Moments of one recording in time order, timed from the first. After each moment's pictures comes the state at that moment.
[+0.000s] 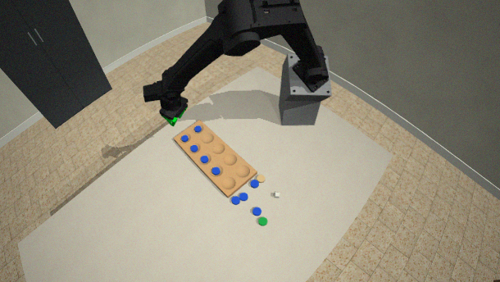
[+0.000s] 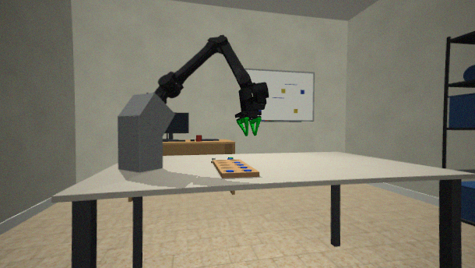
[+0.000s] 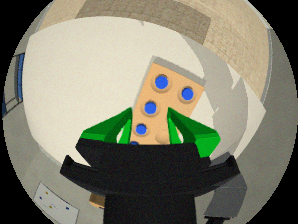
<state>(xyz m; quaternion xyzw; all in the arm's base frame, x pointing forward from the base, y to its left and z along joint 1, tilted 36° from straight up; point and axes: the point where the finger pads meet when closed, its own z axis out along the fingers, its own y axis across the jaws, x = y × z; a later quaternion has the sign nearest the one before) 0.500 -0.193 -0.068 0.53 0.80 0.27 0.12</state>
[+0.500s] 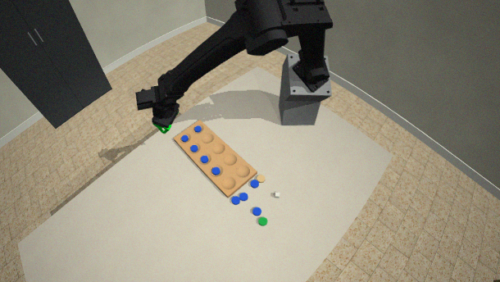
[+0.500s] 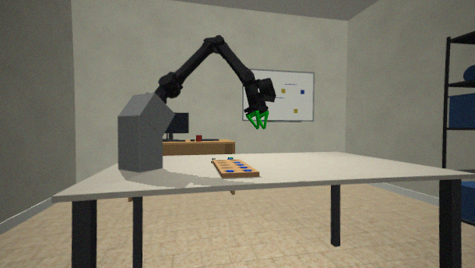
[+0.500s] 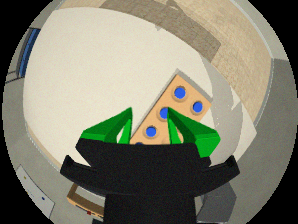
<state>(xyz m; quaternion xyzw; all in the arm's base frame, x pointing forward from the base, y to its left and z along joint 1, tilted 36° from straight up) 0.533 -0.183 -0.011 0.45 0.84 0.24 0.20</state>
